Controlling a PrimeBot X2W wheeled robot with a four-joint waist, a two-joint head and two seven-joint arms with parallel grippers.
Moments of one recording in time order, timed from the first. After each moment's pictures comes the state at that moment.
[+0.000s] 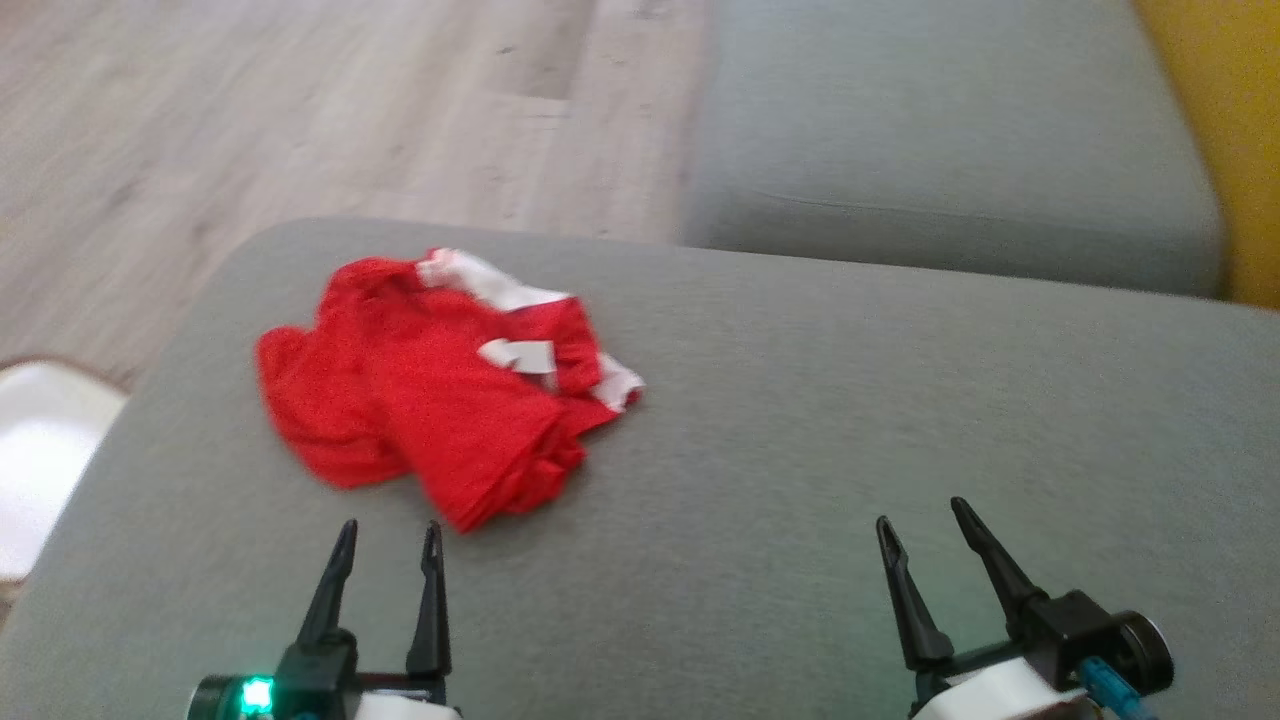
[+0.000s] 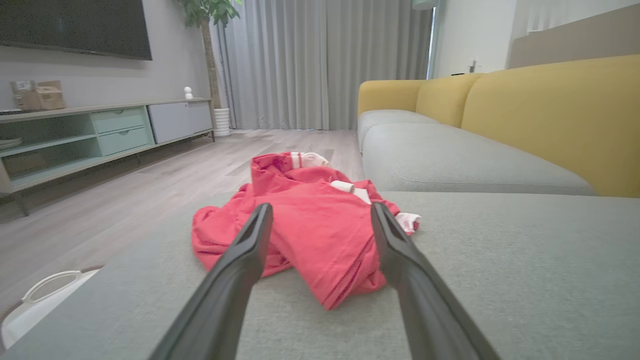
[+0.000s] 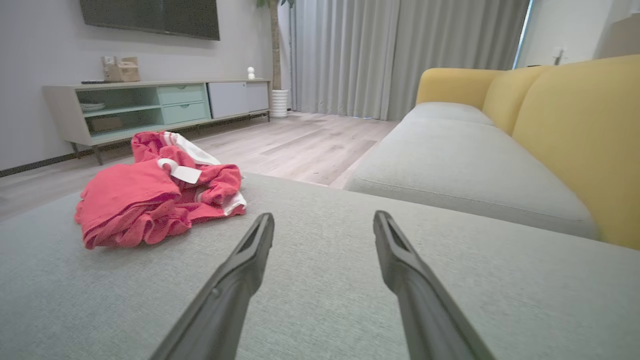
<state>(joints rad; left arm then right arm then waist) 0.09 0.05 -0.17 0.24 -0.06 0.05 -0.25 0.11 -0.04 0.16 0.23 0.02 0.12 -0.25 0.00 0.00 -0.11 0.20</state>
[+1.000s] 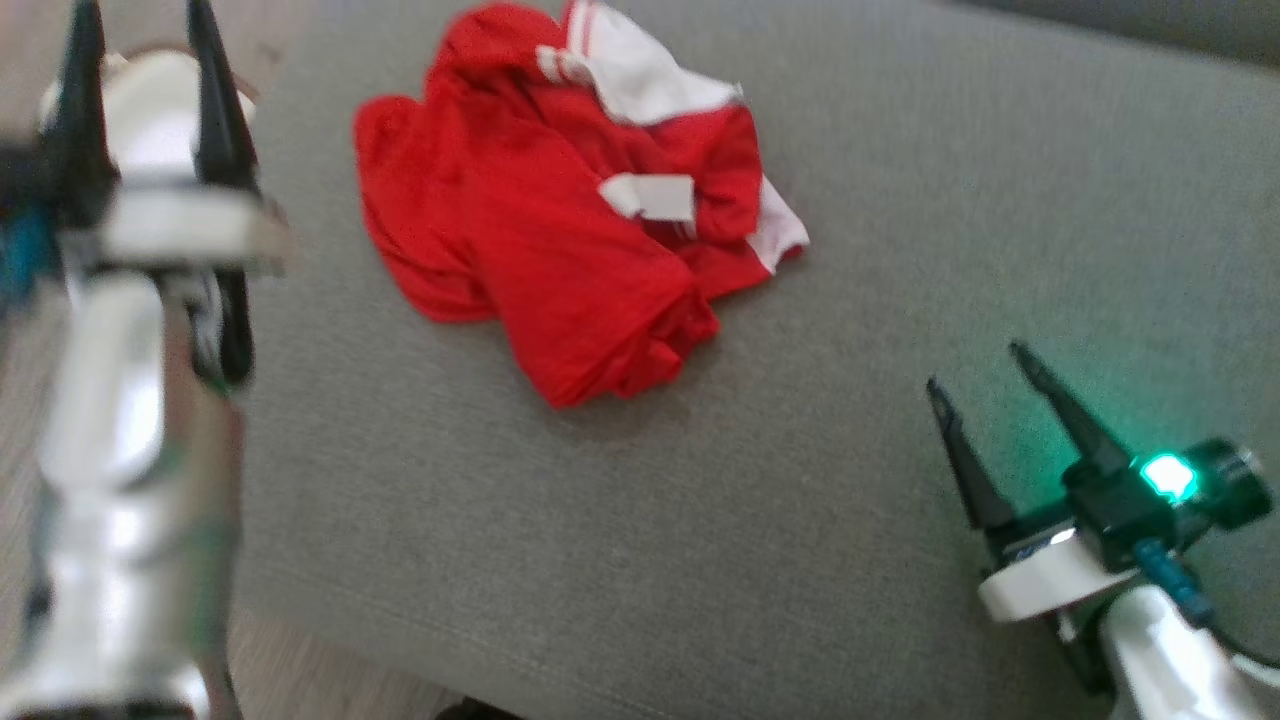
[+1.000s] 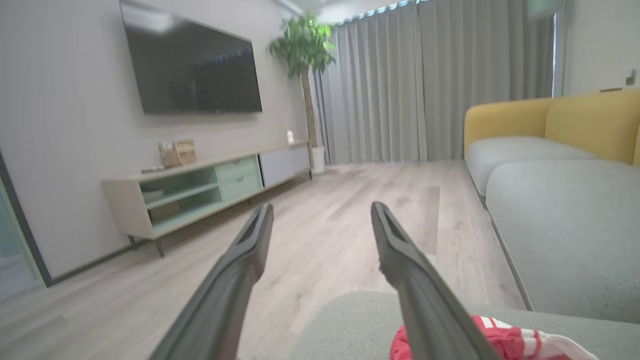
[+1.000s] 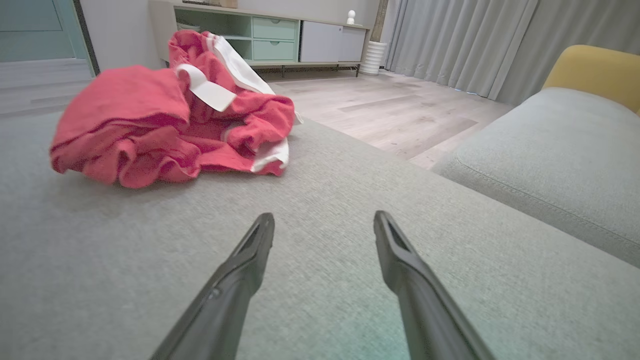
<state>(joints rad) -0.66 0.15 0.00 0.44 -0.14 -0.02 -0.21 -0.06 -0.19 0.17 0.18 -0.12 0.12 -0.25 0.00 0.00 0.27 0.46</state>
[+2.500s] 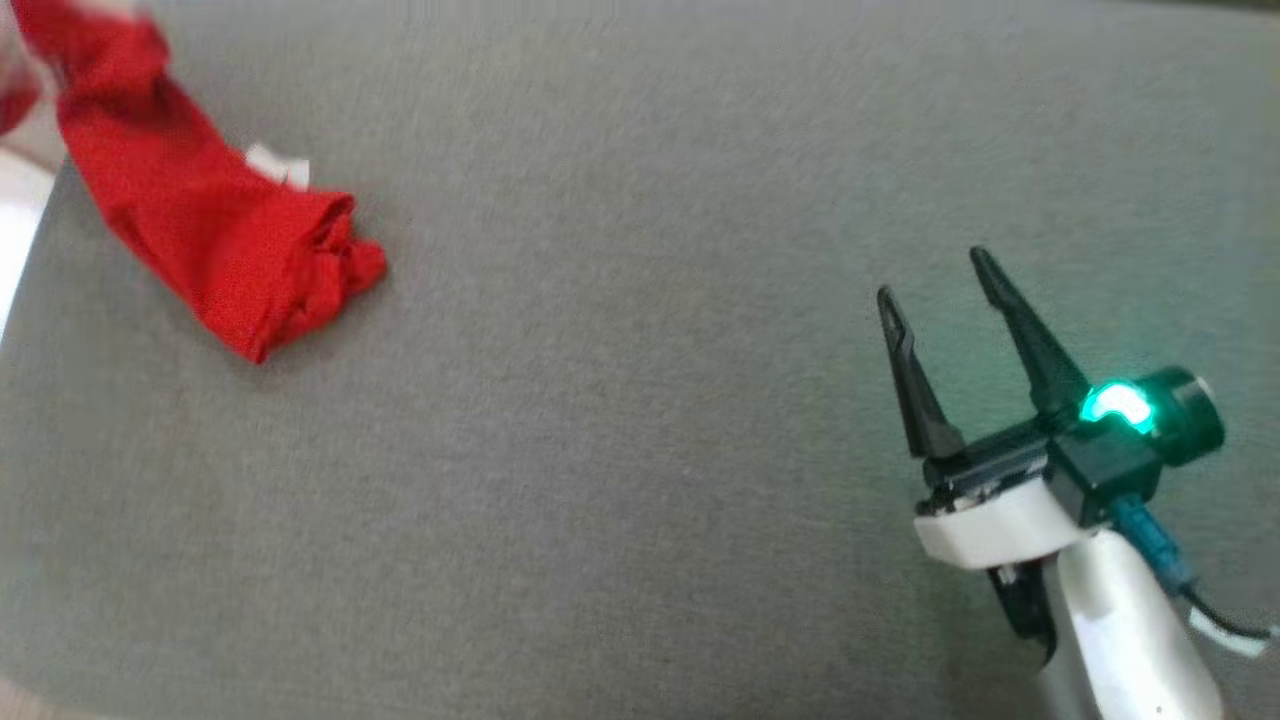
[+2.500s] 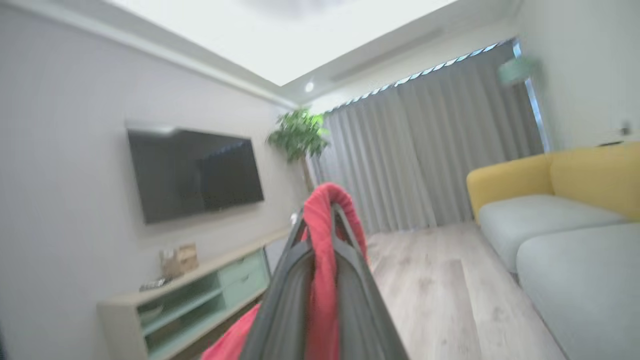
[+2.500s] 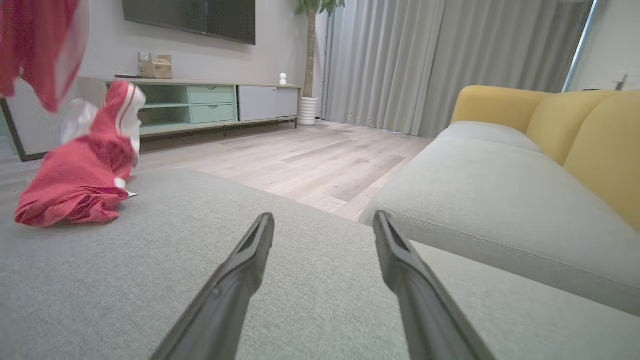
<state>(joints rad) -1.38 0.48 -0.05 0.98 -0.16 -0.08 -0.23 -0.18 -0.10 0.19 0.08 -0.09 0.12 -0.26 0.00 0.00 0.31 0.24</state>
